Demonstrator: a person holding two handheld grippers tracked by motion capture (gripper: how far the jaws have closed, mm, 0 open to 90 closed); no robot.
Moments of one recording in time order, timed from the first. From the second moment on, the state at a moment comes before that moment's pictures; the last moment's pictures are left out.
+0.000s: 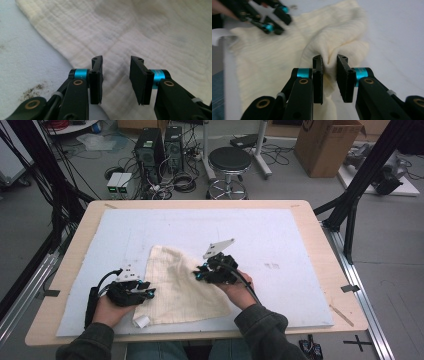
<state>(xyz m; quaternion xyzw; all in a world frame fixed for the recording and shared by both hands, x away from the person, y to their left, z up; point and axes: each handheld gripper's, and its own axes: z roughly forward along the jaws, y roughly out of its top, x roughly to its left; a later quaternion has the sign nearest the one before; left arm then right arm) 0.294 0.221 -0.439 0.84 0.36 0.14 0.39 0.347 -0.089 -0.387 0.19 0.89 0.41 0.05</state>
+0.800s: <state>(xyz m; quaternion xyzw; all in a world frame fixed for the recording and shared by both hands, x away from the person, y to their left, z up) 0.292 0.221 -0.440 0.84 0.36 0.15 0.38 0.327 -0.095 -0.390 0.18 0.88 0.45 0.00</state>
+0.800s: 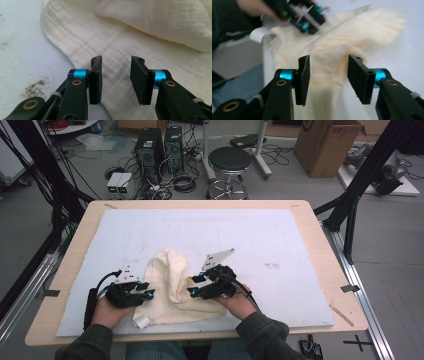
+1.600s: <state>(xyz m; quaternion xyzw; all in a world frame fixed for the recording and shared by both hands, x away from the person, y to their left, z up) 0.294 0.219 -0.440 0.84 0.36 0.14 0.38 0.380 -0.134 -0.405 0.29 0.87 0.37 0.12</state>
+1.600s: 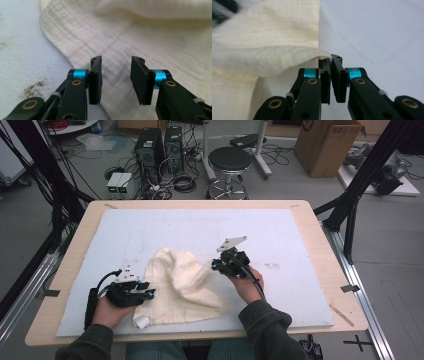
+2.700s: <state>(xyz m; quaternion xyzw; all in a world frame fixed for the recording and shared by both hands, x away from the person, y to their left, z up) 0.317 0.221 -0.424 0.81 0.38 0.15 0.42 0.376 -0.162 -0.432 0.36 0.86 0.35 0.04</state>
